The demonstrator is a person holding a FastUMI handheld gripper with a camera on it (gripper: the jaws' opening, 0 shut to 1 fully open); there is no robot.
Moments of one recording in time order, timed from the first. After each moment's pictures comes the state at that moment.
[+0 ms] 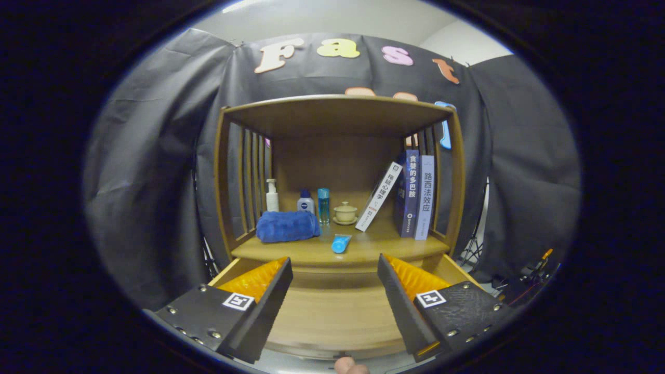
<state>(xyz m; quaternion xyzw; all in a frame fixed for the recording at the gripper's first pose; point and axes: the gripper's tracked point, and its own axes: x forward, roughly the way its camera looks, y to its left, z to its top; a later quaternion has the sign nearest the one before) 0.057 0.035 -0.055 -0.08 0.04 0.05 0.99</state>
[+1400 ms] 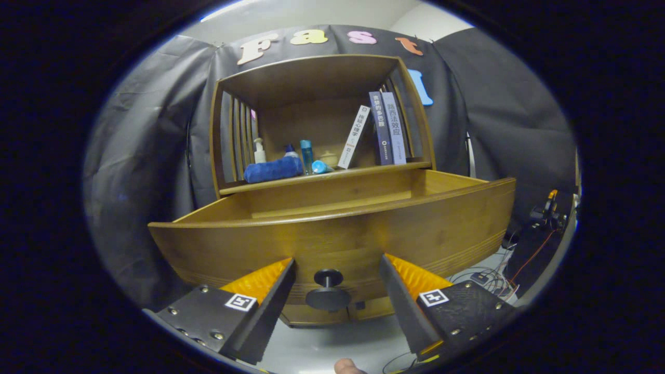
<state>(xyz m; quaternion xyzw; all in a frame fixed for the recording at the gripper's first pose) 0.004 -0.019 -0.227 -0.02 0.09 0.02 1.00</state>
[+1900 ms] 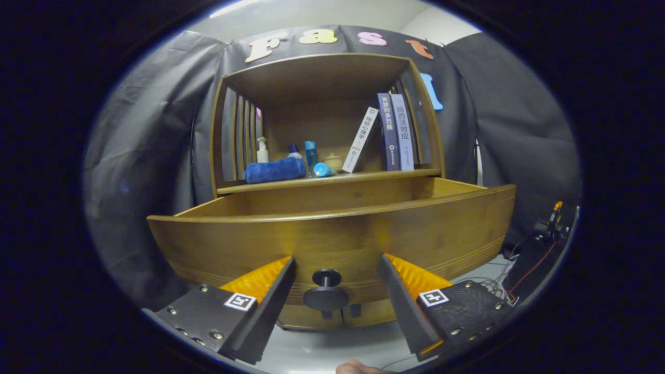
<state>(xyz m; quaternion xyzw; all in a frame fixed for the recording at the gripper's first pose) 0.028 -0.023 -0.227 -0.03 0.09 0.04 0.99</state>
